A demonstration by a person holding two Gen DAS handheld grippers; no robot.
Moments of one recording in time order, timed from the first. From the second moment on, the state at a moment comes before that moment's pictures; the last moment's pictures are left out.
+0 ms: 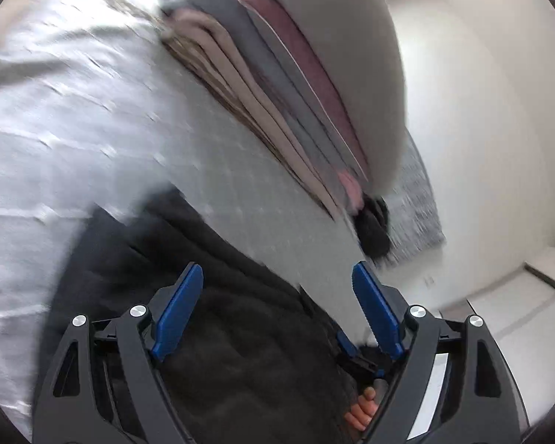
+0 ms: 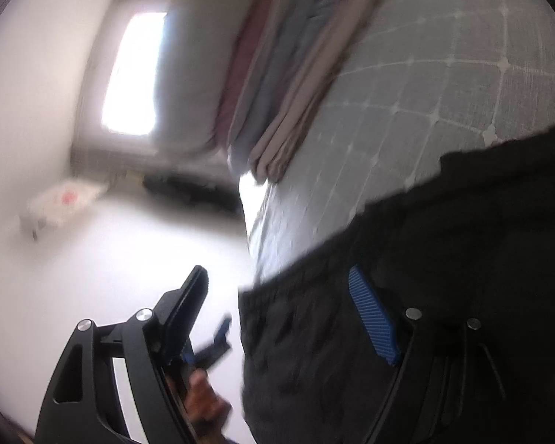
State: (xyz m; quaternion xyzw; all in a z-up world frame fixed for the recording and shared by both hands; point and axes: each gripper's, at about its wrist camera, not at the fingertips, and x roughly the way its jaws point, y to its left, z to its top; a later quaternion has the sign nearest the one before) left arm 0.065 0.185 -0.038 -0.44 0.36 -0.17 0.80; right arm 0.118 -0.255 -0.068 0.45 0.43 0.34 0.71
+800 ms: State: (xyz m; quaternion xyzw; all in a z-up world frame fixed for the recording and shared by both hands) left arm 0.081 0.102 -0.058 -0.23 0.40 -0.12 0.88; right arm 0.071 -0.339 -0.063 0.30 0.39 0.20 0.85
